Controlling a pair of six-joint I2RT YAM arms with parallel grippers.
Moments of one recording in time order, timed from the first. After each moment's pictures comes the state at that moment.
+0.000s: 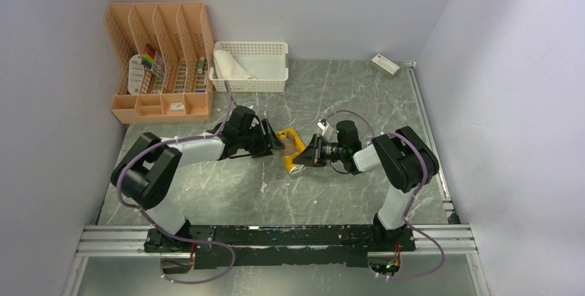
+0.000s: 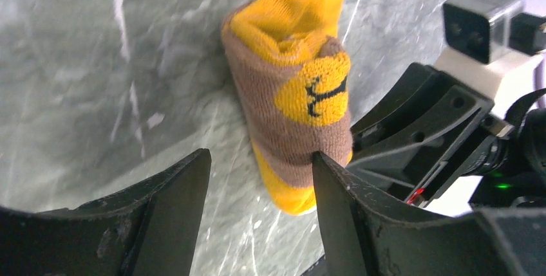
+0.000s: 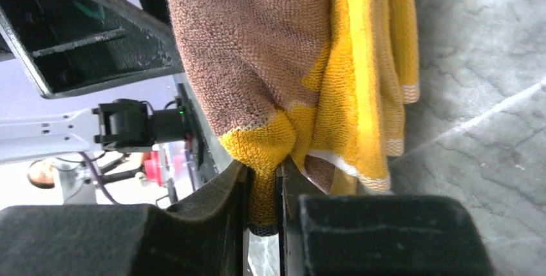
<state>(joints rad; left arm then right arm) -0.59 1.62 0.77 0.08 0.26 -0.92 0.39 1.77 0.53 0.64 -0.83 0.76</state>
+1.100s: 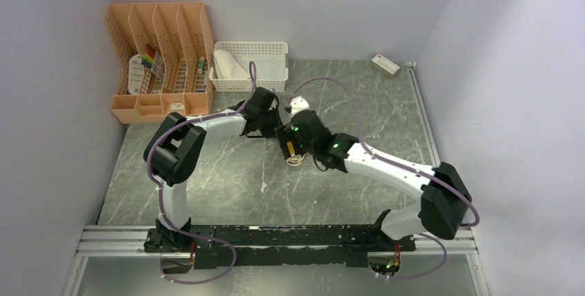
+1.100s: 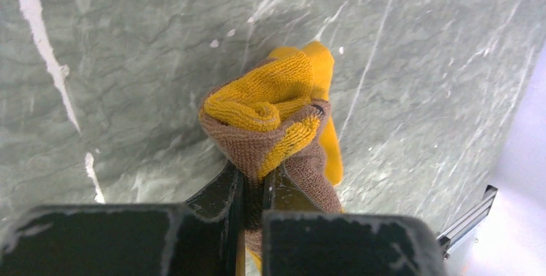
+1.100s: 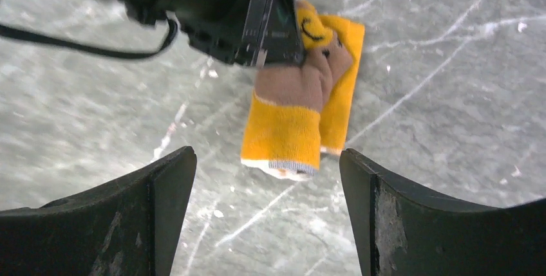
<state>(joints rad) -0.62 1.93 1.21 -0.12 0.17 -0.77 0.83 1.36 0.97 -0.24 0.21 0.25</state>
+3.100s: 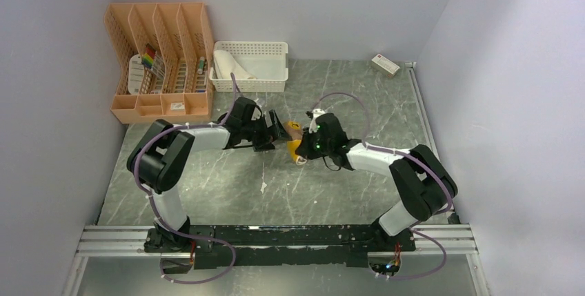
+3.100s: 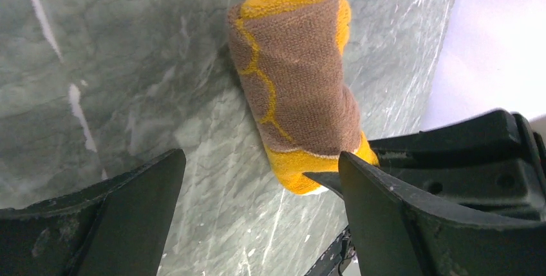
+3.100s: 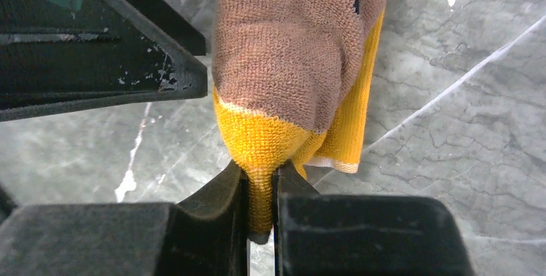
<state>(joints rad) -0.53 1.81 0.92 0.15 0.43 -0.85 0.62 1.55 0.70 0.13 -0.13 0.35</state>
